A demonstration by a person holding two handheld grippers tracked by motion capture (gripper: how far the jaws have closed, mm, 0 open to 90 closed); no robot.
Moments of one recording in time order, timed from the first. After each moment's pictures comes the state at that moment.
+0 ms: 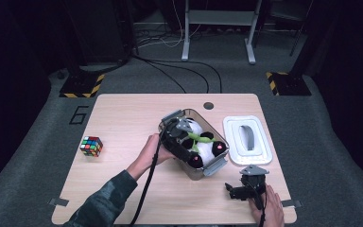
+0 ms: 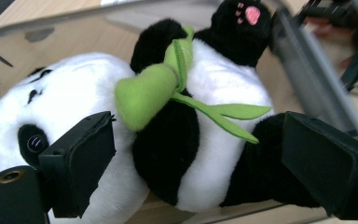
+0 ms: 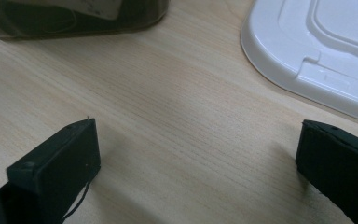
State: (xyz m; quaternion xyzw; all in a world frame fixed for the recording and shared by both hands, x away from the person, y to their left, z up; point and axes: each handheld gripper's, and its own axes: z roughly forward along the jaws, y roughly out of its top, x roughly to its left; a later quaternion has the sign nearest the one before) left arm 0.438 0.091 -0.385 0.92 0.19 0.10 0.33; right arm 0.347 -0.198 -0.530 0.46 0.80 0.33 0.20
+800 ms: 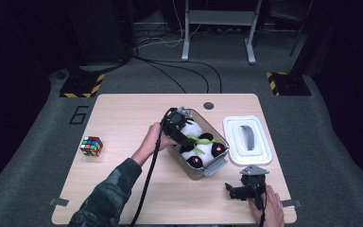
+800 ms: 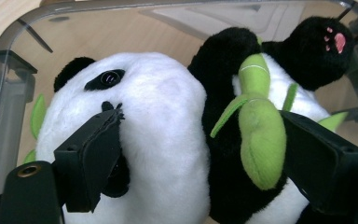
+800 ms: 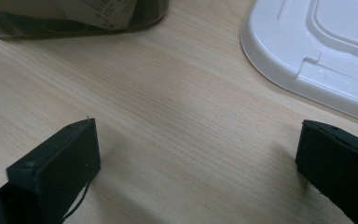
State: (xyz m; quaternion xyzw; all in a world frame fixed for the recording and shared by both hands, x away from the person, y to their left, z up) left arm 0.492 0.095 -0.390 0.91 0.24 0.07 0.32; right arm 0.347 -0.198 -0.530 0.46 0.80 0.33 0.20
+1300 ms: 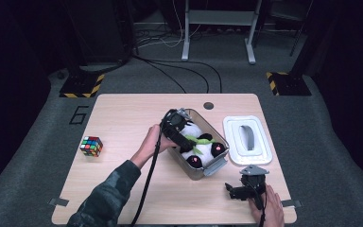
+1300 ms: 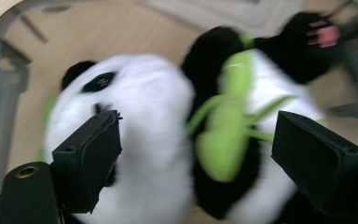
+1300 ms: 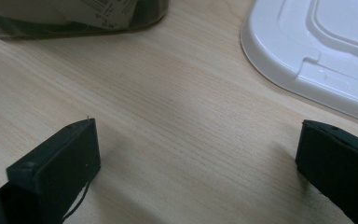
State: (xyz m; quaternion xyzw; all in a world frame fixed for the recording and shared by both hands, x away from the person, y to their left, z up) left arm 0.475 0.096 -0.382 0.91 0.24 0.06 0.33; right arm 0.347 -0.198 -0.530 0.46 0.80 0.33 0.20
